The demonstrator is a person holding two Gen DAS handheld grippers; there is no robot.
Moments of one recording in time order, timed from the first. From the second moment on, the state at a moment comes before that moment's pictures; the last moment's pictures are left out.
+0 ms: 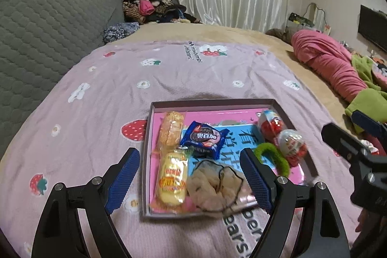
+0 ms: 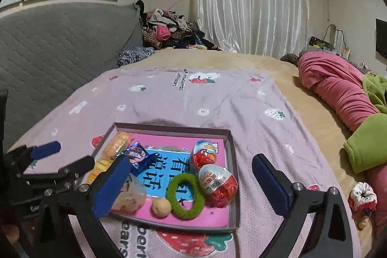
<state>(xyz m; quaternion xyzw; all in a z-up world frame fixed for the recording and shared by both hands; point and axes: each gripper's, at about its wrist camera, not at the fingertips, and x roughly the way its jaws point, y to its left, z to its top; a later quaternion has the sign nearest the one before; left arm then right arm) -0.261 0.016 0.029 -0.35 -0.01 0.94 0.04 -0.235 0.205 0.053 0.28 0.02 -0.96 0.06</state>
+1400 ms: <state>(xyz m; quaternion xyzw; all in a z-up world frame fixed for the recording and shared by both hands) -0.060 -0.008 0.149 -0.27 -0.01 0.96 -0.02 -0.071 0.198 0.160 0.25 0.04 -0.96 0.07</state>
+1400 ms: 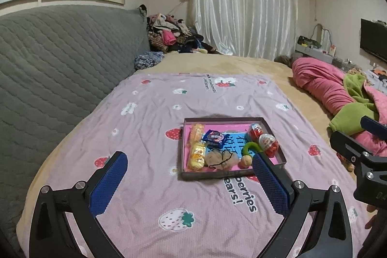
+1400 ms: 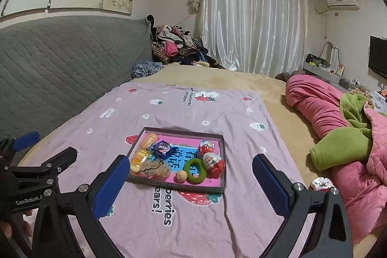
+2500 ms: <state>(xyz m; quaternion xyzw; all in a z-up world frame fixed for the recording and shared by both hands) -0.032 0.010 0.082 -0.30 -0.01 0.95 -0.01 -0.027 0.221 0.096 0.28 0.03 -0.96 0.07</state>
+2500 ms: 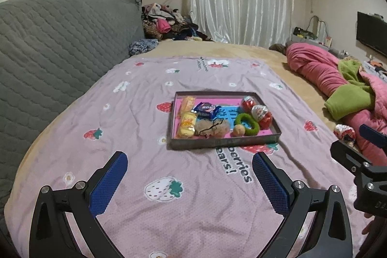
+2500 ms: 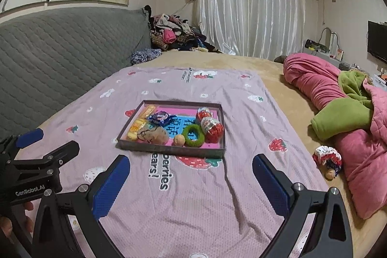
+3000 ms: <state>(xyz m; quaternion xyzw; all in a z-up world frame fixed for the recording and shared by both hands) -0.033 0.013 0.057 -0.32 0.00 0.95 -0.01 -0.023 0.220 0.075 0.30 0.02 -0.95 0.07</state>
